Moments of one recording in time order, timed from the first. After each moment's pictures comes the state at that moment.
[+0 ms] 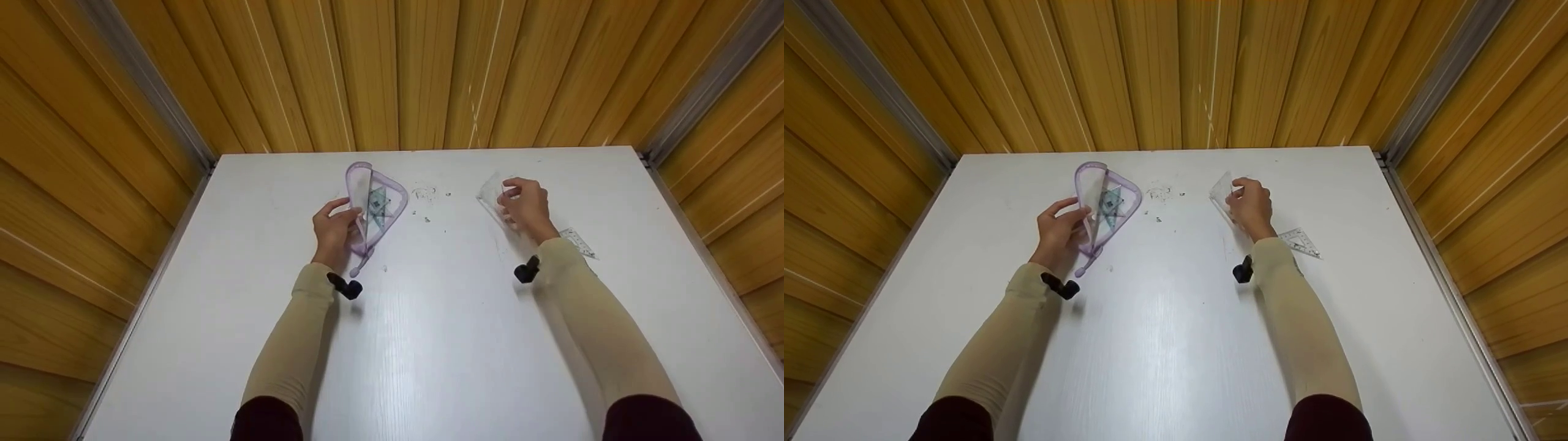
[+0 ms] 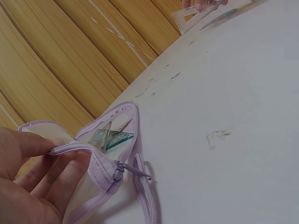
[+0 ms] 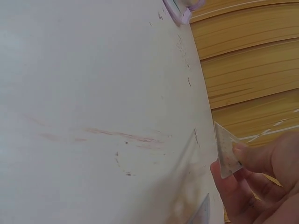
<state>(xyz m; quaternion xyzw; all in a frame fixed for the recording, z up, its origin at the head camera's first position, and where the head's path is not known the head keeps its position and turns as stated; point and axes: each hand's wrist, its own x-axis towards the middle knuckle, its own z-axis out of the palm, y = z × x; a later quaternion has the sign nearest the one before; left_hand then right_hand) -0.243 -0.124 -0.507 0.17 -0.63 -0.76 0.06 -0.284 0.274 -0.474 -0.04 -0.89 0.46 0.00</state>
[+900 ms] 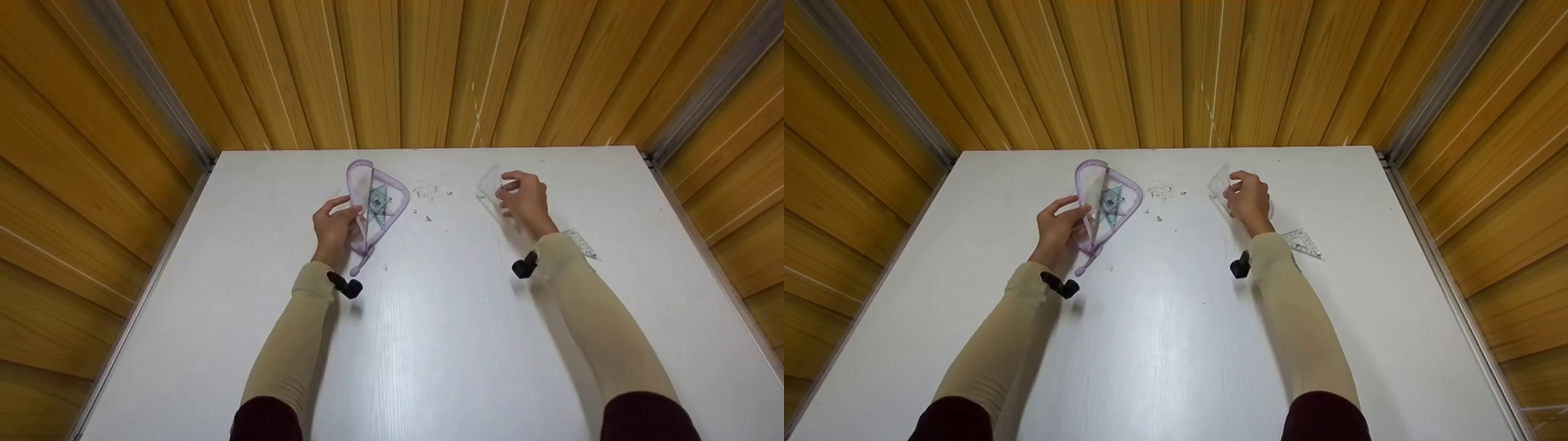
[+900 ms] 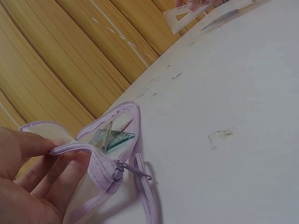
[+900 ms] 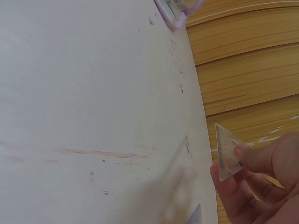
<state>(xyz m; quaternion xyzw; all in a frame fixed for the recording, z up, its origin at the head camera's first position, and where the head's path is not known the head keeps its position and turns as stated) -0.248 -0.124 -0.507 0.19 -0.62 -0.76 0.05 -0.294 0.265 -0.466 -0.04 -0.88 0.48 0.00</state>
